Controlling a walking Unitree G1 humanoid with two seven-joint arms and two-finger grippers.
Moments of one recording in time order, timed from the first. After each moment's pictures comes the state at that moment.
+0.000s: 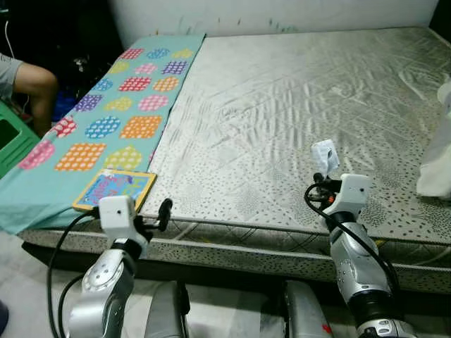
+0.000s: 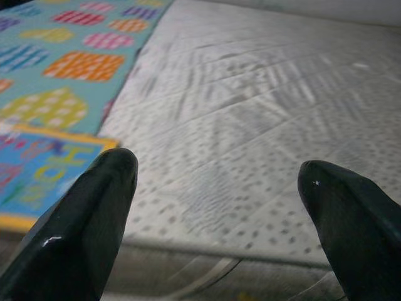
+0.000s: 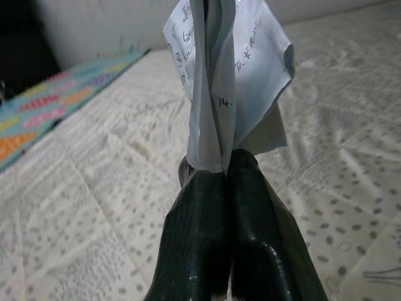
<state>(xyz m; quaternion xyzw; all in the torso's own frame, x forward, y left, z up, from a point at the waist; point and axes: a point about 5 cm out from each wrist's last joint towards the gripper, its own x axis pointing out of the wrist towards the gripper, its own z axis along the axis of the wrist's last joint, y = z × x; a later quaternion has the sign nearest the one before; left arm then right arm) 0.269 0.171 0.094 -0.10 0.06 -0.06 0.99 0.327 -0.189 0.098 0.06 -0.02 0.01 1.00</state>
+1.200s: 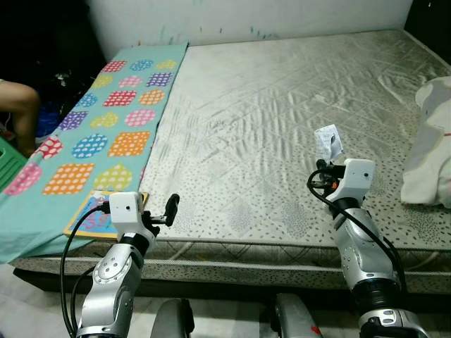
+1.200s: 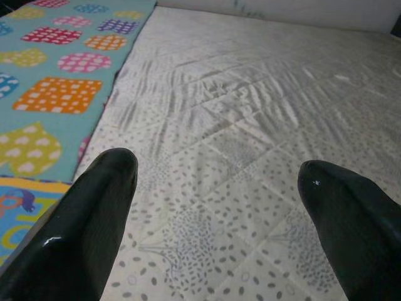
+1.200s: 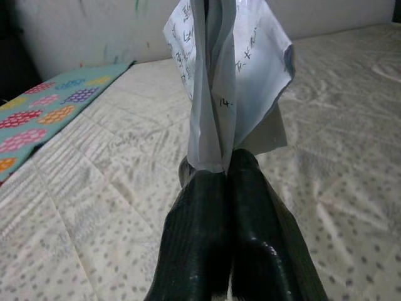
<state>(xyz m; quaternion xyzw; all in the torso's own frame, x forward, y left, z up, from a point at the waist) 0.278 0.167 0.083 -0.10 0.06 -0.07 0.99 0.338 -0.195 0.115 0.04 -0.02 0.01 1.00</state>
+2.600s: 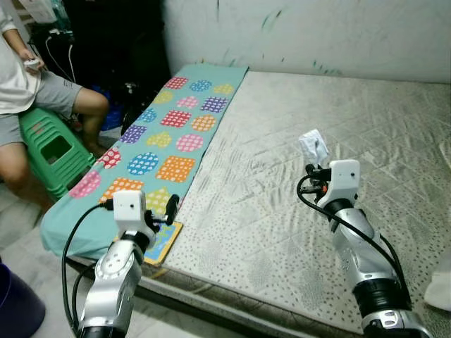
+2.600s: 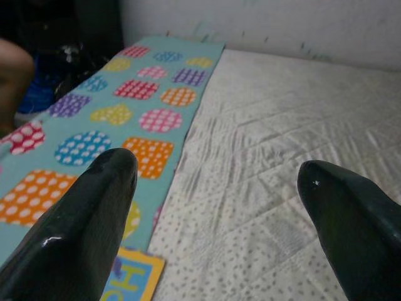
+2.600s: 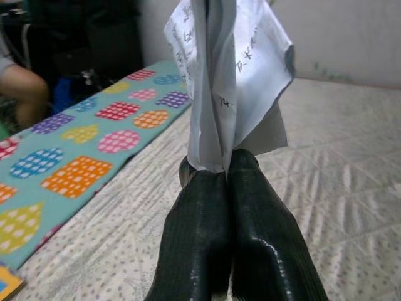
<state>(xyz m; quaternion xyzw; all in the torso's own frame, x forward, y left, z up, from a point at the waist) 0.289 0.167 0.086 -0.06 0.05 -0.06 0.99 0.337 -0.185 0.117 -0.02 0.01 0.08 1.00</state>
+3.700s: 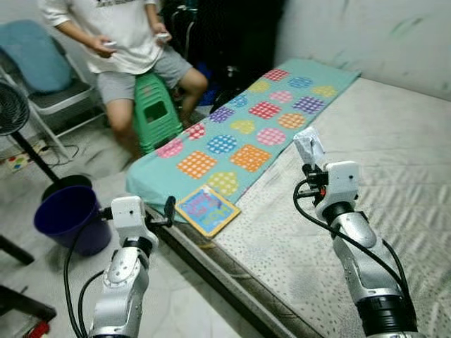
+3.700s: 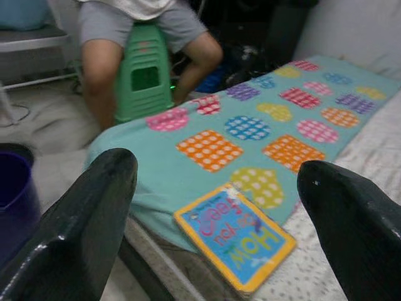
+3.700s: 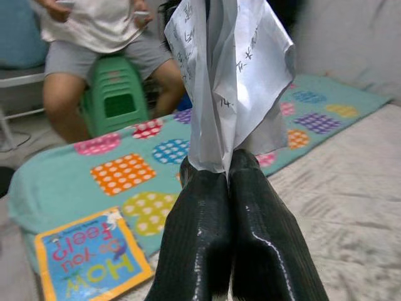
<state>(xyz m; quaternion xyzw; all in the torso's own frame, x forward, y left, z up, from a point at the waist) 0.279 0.165 0.076 -0.09 0.05 0.00 1.00 0.320 -0.175 0.122 -0.03 0.00 0.07 1.00</state>
